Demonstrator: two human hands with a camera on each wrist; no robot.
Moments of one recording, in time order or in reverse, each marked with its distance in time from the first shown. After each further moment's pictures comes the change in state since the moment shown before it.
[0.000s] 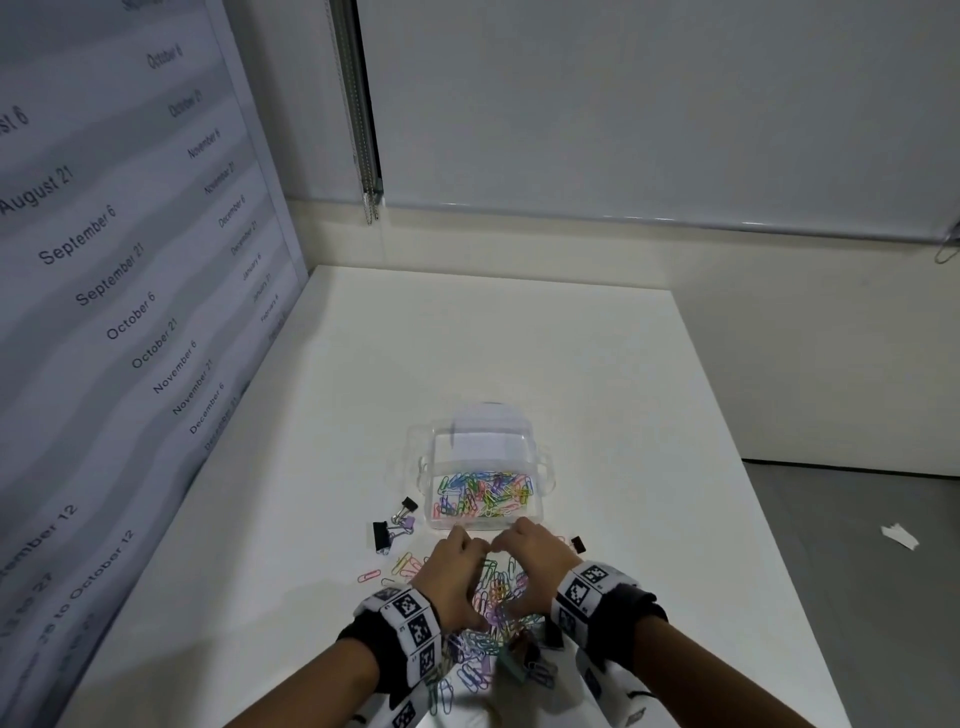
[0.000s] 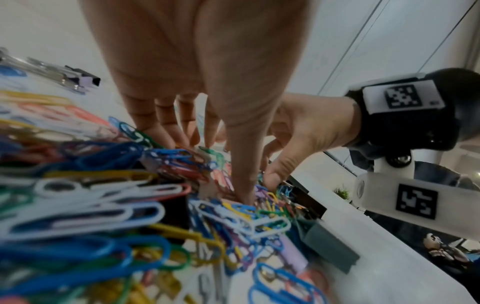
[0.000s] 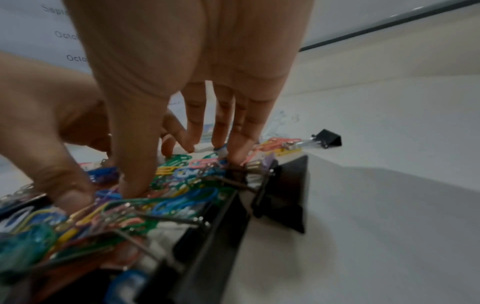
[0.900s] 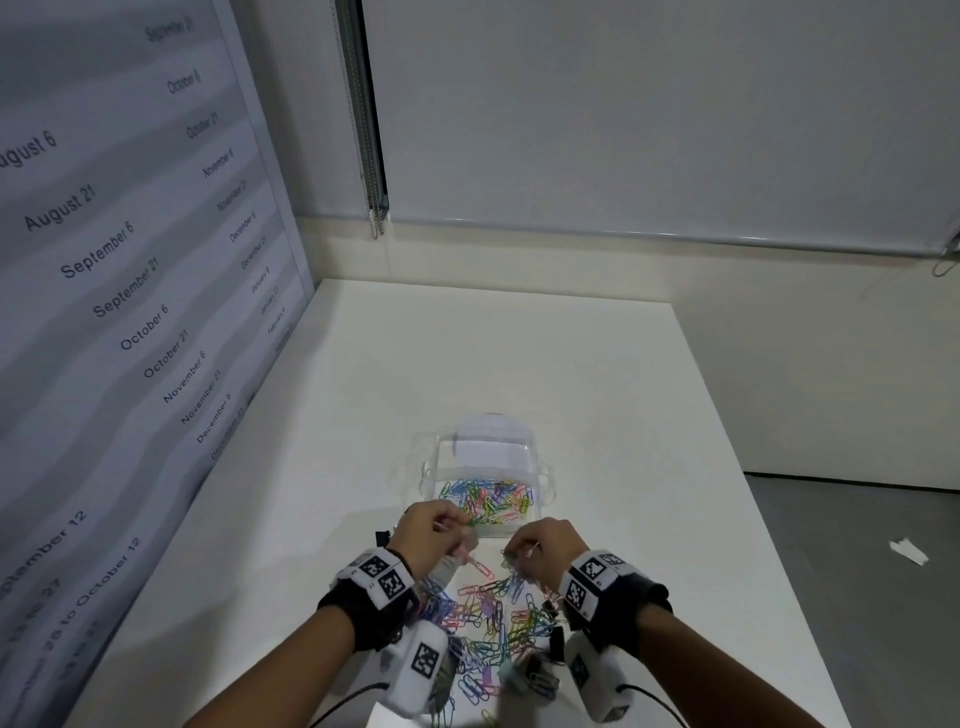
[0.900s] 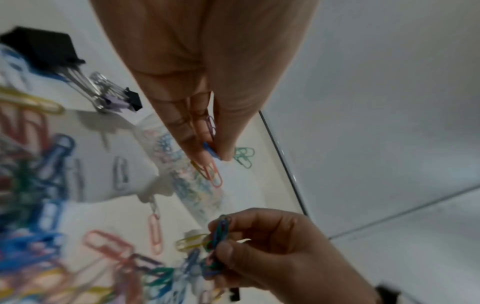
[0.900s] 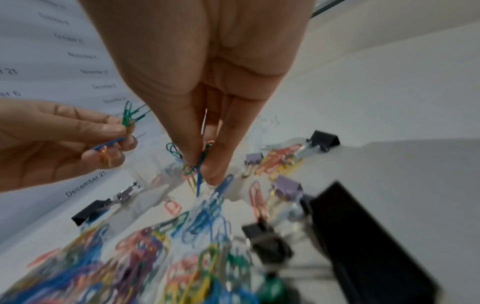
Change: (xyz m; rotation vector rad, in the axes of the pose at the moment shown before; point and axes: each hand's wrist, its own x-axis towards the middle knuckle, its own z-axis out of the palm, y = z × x) left_hand 0.007 -0.011 -0.045 -0.805 0.295 -0.136; right_hand -0.003 -0.002 -0.023 0.290 0.221 0.143
